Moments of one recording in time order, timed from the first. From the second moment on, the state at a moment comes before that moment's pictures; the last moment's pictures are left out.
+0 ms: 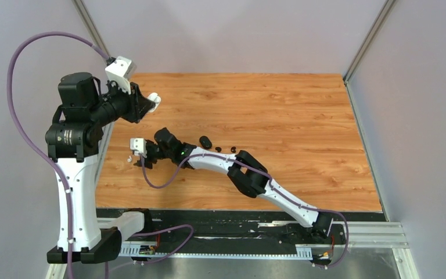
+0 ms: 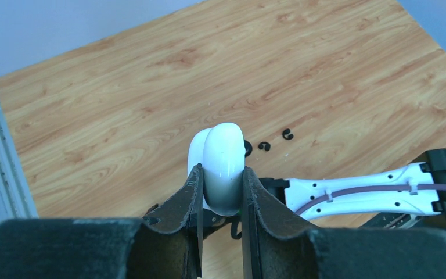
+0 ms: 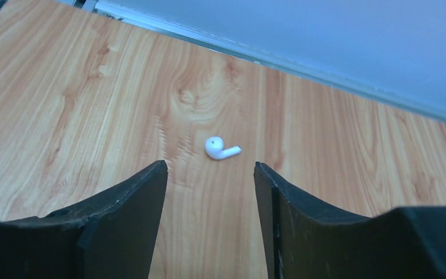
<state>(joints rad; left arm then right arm) 0.00 1.12 1.76 -1.04 0.52 0.14 1.08 2.74 2.33 0.20 -0.47 -0.38</state>
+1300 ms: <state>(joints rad) 0.22 1.12 1.02 -0.81 -0.08 0.30 0.89 1.61 1.11 0.64 -0.59 -0.60</state>
